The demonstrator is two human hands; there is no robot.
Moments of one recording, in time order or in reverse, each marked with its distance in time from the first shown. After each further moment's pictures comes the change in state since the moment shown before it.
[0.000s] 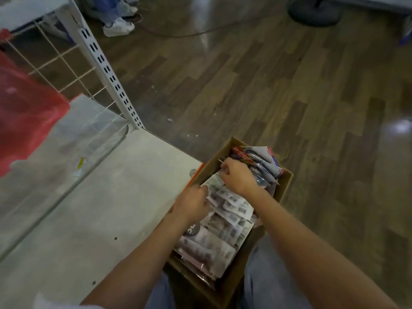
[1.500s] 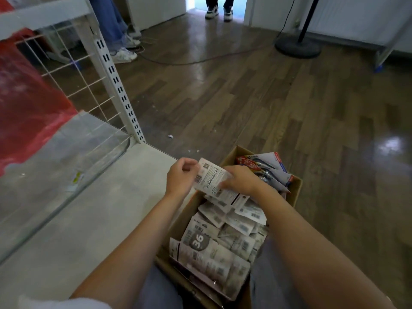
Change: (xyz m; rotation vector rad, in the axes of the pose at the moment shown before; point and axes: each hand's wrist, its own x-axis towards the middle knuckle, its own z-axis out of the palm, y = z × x) left_hand 0.035 -0.045 -0.024 -0.954 0.496 -0.109; right_hand 0.007 -0.015 0.007 -0.045 -0.114 -0.104
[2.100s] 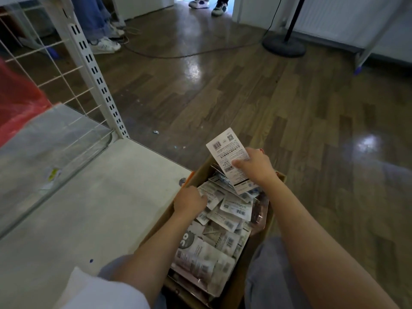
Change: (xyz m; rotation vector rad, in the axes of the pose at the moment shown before) left_hand -0.023 -0.030 0.063 0.737 -0.305 -0.176; right_hand -0.022 0.031 -0.033 0.222 0.363 0.204
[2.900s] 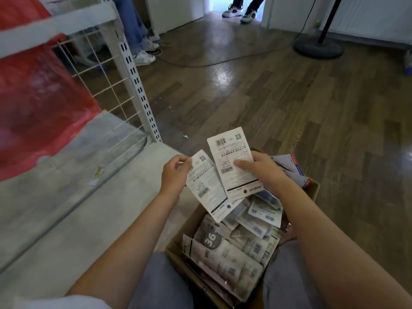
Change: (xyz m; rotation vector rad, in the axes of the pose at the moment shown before) left_hand -0.009 -0.046 -0.094 -0.891 0.376 0.042; right_hand 0.000 -0.029 0.029 0.578 -0.310 -0.005
